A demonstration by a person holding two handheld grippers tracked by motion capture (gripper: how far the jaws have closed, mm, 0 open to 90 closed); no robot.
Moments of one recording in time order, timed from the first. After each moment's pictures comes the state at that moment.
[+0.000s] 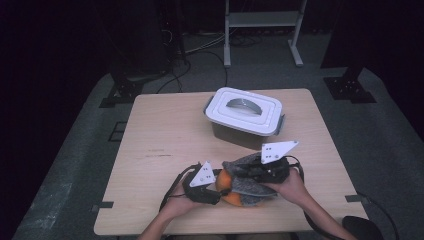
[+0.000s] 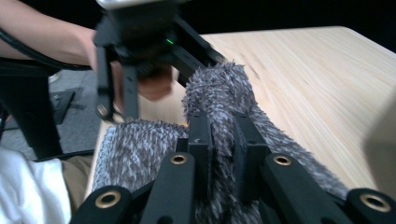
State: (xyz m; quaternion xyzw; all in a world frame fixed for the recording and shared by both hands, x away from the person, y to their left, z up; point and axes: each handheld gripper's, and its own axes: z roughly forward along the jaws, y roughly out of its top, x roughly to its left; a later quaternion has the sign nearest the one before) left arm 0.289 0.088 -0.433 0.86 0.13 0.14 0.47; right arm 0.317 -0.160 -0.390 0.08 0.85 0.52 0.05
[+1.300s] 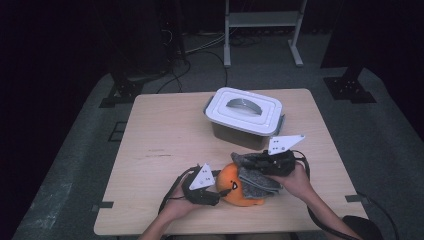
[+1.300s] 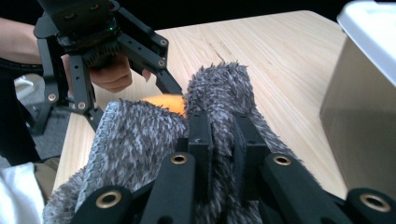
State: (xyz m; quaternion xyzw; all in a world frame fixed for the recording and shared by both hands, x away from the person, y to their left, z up) left arm 0.287 0.093 -0.438 0.86 0.13 0.15 0.47; right arm 0.339 -0.189 -0.400 0.14 0.84 0.52 0.06
